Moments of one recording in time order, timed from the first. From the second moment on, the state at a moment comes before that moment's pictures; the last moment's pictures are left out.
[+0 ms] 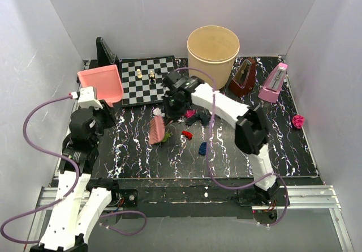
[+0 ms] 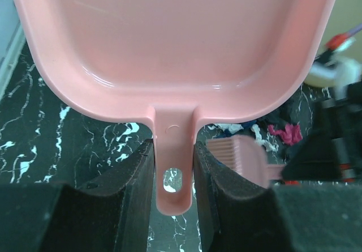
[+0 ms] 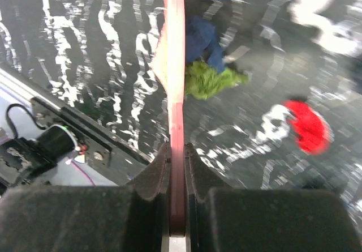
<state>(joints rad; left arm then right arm) -0.15 0.62 0.87 -0.50 -0.16 -0.24 0.86 2.15 1.97 -0.94 -0.32 0.58</state>
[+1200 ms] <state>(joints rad) -0.15 0.72 0.87 -0.54 0.06 -0.23 0.92 1.99 1.82 -0.77 -0.48 0.63</state>
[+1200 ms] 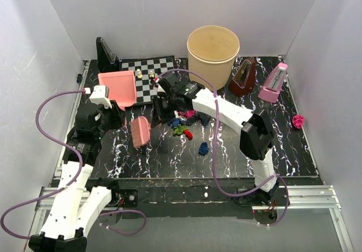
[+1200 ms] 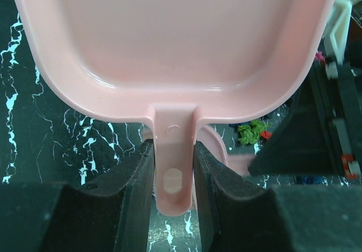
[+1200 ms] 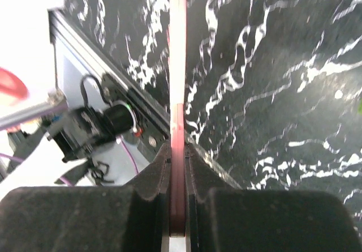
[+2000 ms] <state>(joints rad) -0.15 0.75 0.87 -0.54 0.12 -0.23 0.68 2.11 1.92 -0.89 -0.24 0.74</state>
